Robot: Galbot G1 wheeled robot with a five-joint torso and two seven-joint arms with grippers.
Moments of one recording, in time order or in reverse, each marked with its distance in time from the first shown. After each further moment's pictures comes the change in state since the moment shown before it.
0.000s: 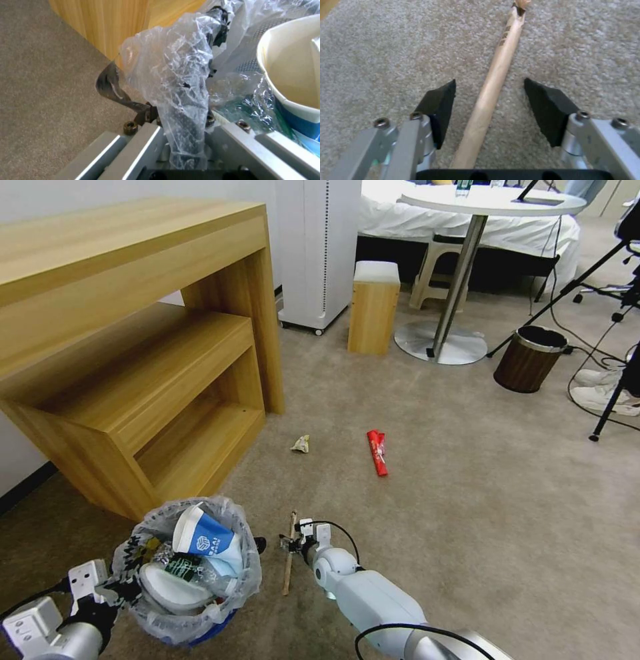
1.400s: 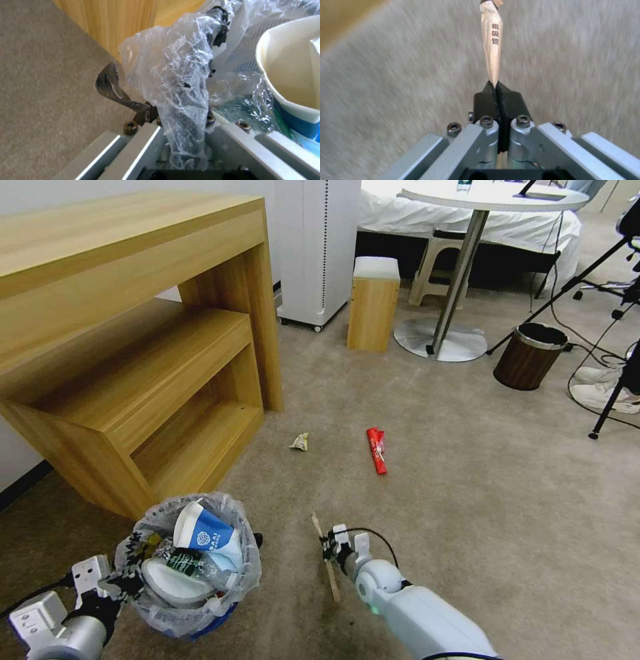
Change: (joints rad) left arm -0.038 -0.004 0.020 0.052 0.015 -0.009 -0.004; right arm -0.146 -0.336 0.001 0.447 0.035 0.095 -0.042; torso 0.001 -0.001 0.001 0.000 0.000
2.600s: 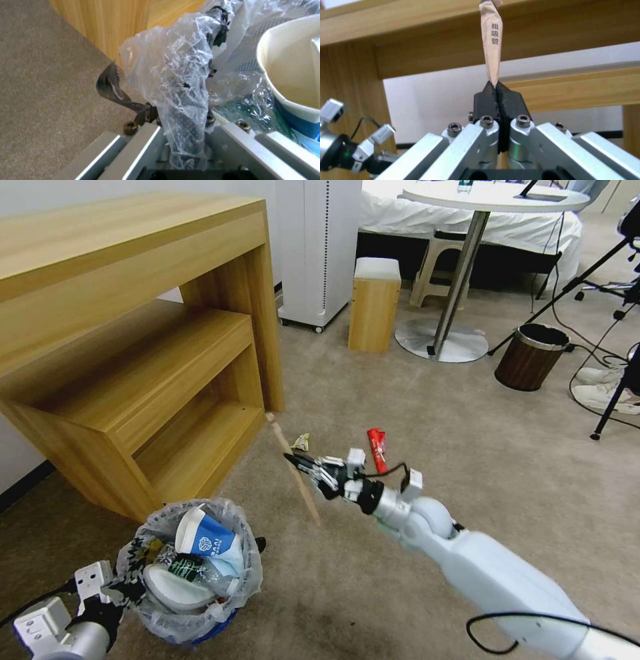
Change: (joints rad) left arm 0.033 -0.029 0.004 -0.056 0.031 0.000 0.013; right arm 0.262 -0.241 -0.097 0.433 0.269 0.380 -0.694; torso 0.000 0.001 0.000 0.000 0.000
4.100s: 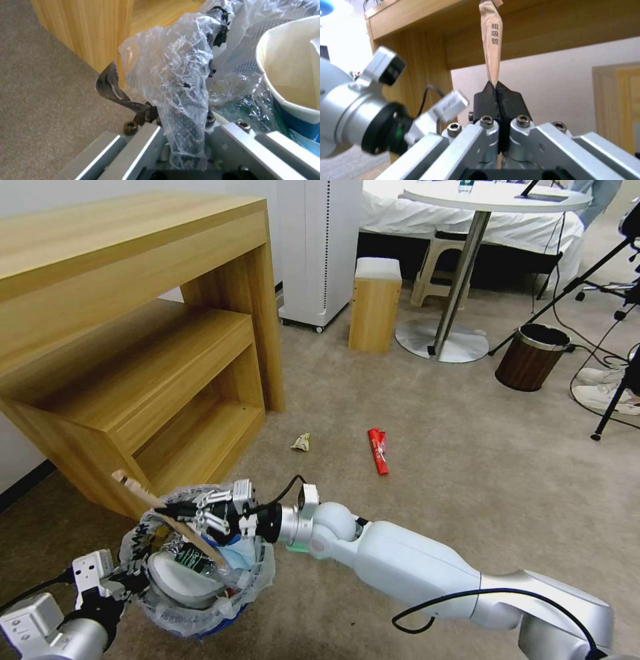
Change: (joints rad) left arm 0.030 0.001 -0.018 -0.114 -0.040 0.032 -0.011; right arm 0.121 0.260 -0.334 -0.126 -0.024 0.071 -0.040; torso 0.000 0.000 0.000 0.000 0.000
